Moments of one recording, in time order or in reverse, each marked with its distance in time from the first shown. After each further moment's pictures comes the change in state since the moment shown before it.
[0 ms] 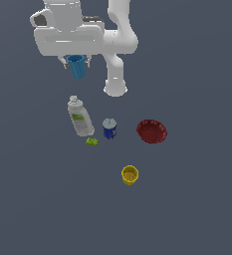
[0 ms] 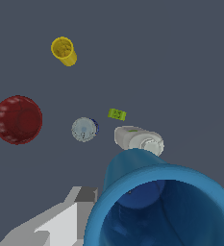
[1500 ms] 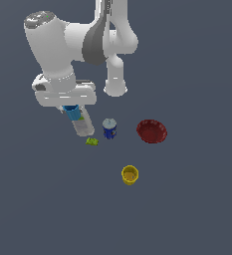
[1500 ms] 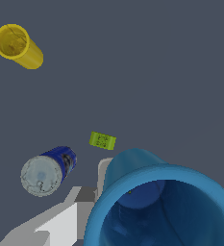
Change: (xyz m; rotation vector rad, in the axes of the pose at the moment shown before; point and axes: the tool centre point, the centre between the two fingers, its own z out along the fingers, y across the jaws) arm 0.074 0.043 0.143 0.001 0.000 0.001
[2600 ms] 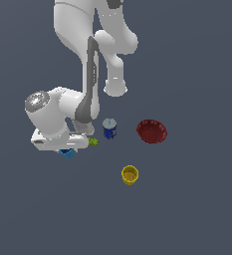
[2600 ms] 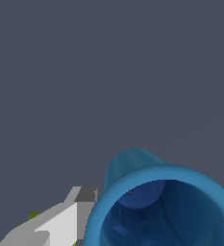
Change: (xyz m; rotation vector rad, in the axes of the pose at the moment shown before) arm 0.091 0.051 0.157 0.000 -0.001 0.000
